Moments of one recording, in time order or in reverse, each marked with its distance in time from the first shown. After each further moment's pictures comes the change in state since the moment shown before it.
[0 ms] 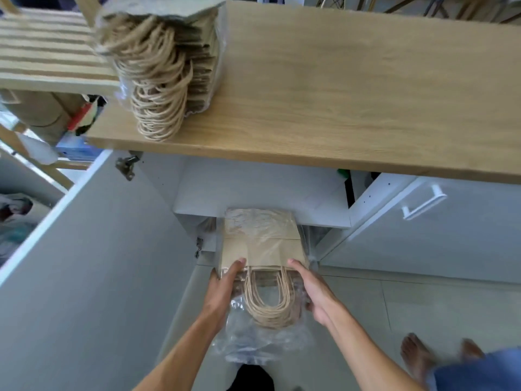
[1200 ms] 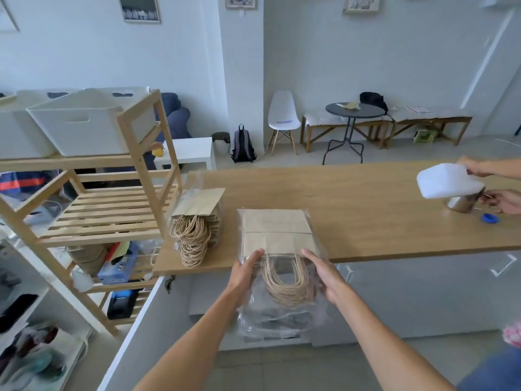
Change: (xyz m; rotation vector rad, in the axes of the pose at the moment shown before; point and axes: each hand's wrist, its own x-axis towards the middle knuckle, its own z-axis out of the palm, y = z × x) left_hand -0.175 0.252 0.037 0.109 -0.315 0.368; right_hand -0.251 -0.199 -0.063 0.159 0.069 -0.428
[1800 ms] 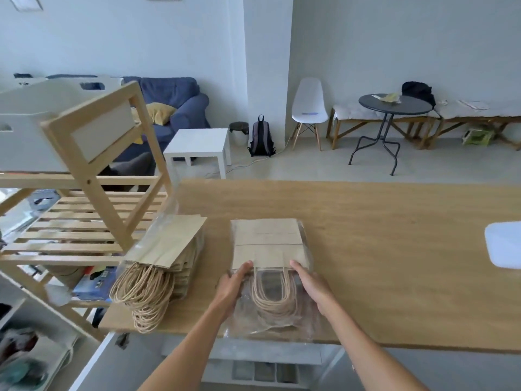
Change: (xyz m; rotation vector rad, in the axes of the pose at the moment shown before) left_hand 0.197 0.037 0.031 0.050 0.215 -0.090; right_hand 0.212 -0.085 0.002 -0.362 0.005 0.042
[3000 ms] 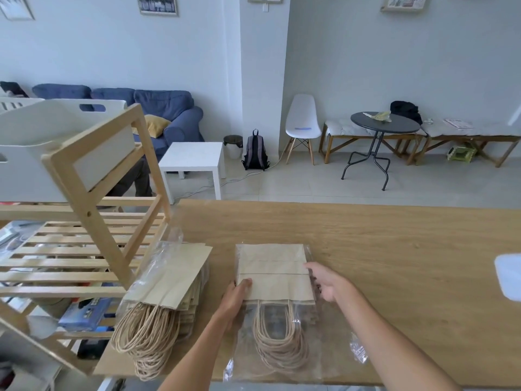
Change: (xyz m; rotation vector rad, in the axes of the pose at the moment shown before) left_hand 0.058 0.034 -0.019 0.041 -0.051 -0.067; right_hand 0.034 -0.098 -0.013 0.079 -0.196 0.195
